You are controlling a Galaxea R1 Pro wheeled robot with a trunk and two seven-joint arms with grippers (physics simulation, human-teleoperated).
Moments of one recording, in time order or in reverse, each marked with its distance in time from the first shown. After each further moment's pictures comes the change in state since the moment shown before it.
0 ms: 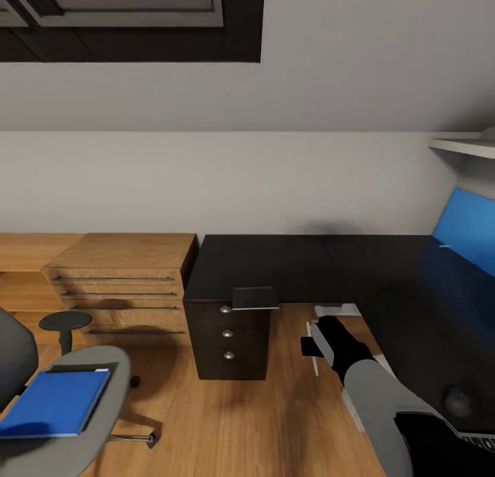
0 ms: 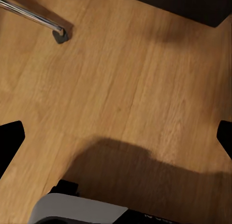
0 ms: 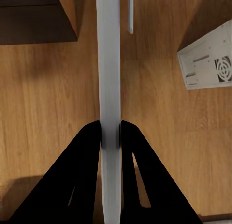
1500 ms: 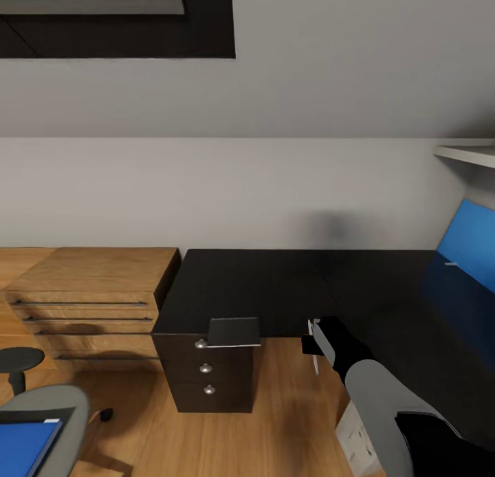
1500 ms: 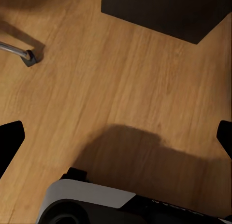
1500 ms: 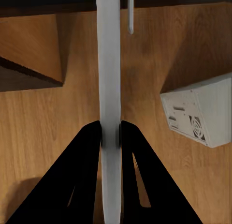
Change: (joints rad) left arm 0.000 0.017 0.002 0.046 0.000 -0.012 0.001; right arm 0.000 -0.002 -0.020 0.000 0.001 -0.030 -0.002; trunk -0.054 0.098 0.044
